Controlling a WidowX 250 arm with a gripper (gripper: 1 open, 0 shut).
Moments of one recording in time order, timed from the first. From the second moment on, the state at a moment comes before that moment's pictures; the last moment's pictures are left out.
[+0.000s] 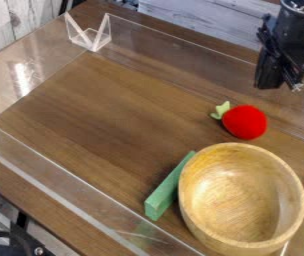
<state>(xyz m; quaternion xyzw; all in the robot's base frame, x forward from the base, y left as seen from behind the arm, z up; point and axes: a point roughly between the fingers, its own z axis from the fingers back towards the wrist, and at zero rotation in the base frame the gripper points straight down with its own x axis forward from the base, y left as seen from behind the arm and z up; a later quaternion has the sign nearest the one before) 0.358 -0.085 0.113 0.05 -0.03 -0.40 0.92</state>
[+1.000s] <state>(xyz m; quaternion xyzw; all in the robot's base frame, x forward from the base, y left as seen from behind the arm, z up) 0.351 -0.067 0.123 0.04 -0.05 -0.31 0.95</state>
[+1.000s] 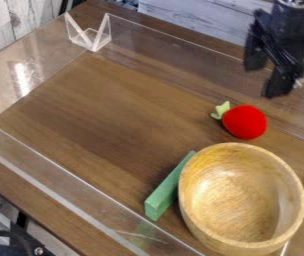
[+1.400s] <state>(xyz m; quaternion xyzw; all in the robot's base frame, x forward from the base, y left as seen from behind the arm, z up) 0.341 0.012 0.130 0.05 -0.05 -0.35 0.93</state>
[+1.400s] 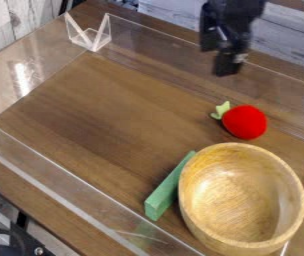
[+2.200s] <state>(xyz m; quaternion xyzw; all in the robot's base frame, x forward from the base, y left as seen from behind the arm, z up) 0.333 0.135 0.127 0.08 -0.07 -0.43 0.90</state>
